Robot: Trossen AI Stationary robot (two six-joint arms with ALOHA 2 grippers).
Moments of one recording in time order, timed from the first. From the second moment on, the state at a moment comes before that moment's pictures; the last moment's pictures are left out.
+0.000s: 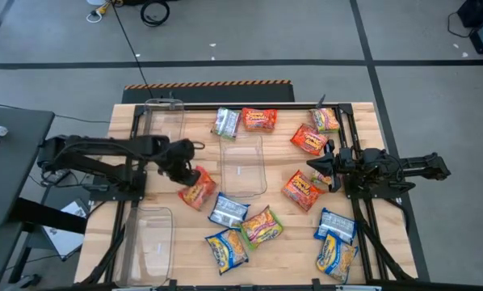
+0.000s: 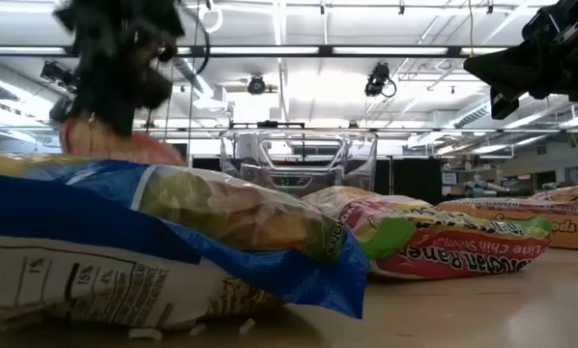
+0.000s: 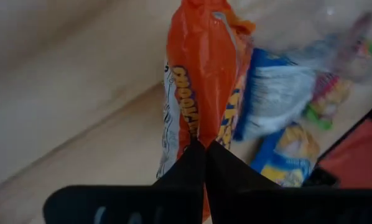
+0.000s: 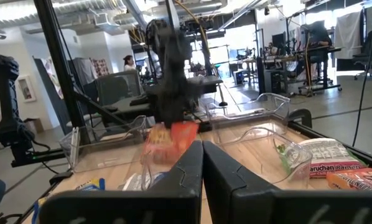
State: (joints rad) left arm 0.14 1.17 0.81 -0.79 0.29 -0.99; right arm 0.06 0.01 0.01 0.15 0.14 0.14
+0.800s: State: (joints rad) left arm 0.41 1.23 1.43 -1.29 -0.58 0.20; right arm 0.05 0.02 0.01 0.43 0.30 0.17
